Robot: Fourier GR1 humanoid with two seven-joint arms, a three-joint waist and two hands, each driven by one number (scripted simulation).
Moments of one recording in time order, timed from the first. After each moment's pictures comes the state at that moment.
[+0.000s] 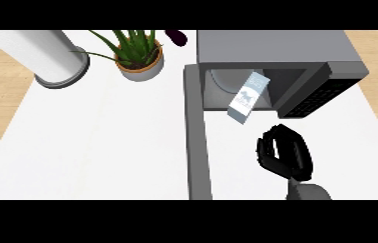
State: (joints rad) left arm 0.60 0.02 0.28 -2.22 0.31 -0.40 -0.18; right arm -0.08 -0.05 0.00 -1.16 -0.14 0.21 -0.62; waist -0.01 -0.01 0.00
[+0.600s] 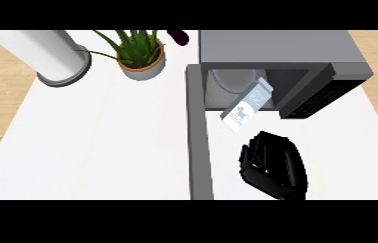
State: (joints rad) left arm 0.56 0.03 0.37 -2.13 0.35 -0.46 -0.20; right arm 0.09 0.00 0.26 -1.65 -0.16 -0.08 -0.30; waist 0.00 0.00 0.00
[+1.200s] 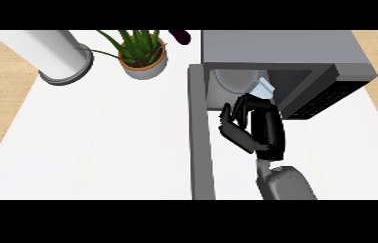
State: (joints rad) left arm 0.53 0.06 0.47 -2.07 0.39 -0.51 -0.20; right arm -0.22 0.00 0.28 -1.50 -0.08 -0.38 -0.21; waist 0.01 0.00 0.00
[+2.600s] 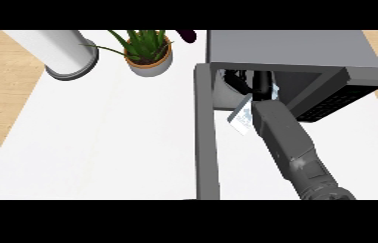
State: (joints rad) left arm 0.43 0.08 0.53 -1.99 0.41 -0.57 -0.13; right arm -0.88 -0.04 -0.12 -0.36 -0.09 -0.41 -0.73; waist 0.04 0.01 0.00
